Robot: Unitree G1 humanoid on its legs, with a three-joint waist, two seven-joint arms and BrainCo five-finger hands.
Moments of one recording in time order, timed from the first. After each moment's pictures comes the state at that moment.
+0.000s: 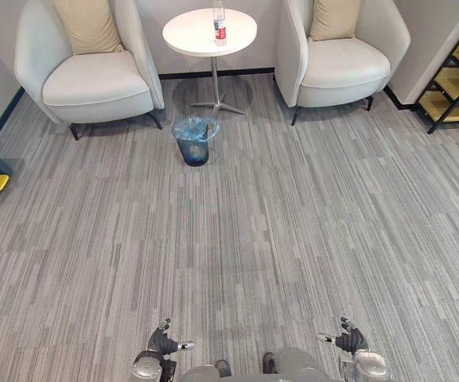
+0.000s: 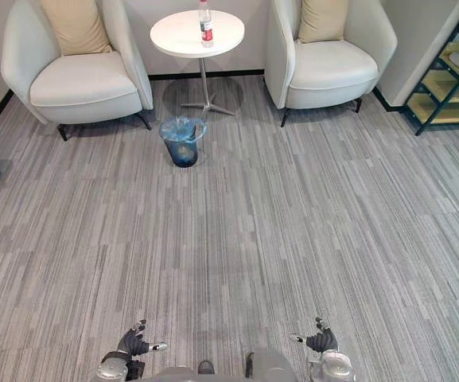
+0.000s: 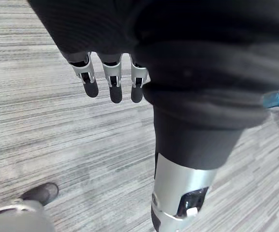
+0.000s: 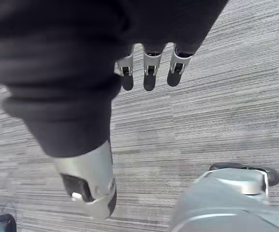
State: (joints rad) left arm 0.06 0.17 -0.01 0.96 0.15 -0.10 0.07; right arm 0.07 -0.16 -0.15 0.95 -0.04 -0.10 -0.04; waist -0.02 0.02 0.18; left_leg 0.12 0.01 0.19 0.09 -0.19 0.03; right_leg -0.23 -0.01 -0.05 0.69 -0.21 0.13
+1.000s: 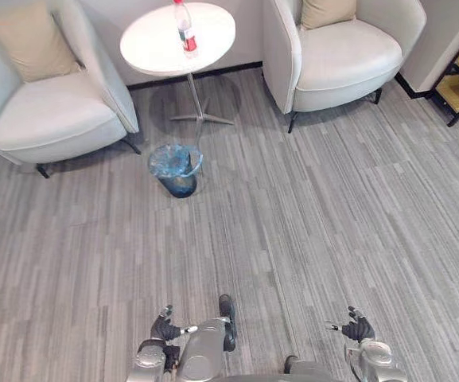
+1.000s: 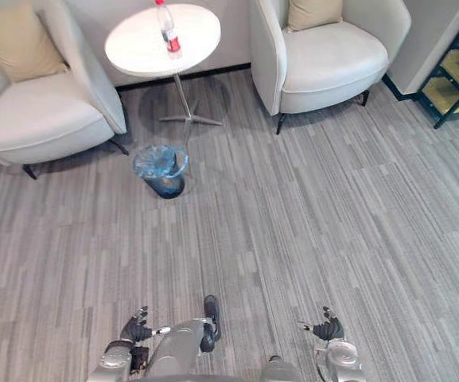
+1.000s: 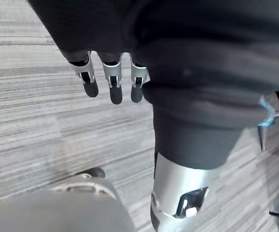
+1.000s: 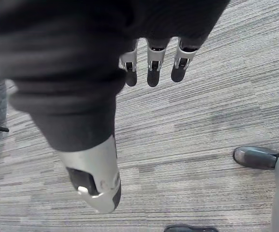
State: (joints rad) left arm 0.04 0.14 0.05 0.92 0.09 -0.10 0.09; right arm 0.01 -0.21 -0.14 0.97 0.01 -0.10 -0.07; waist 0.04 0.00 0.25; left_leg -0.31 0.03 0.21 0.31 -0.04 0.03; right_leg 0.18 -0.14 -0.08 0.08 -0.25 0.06
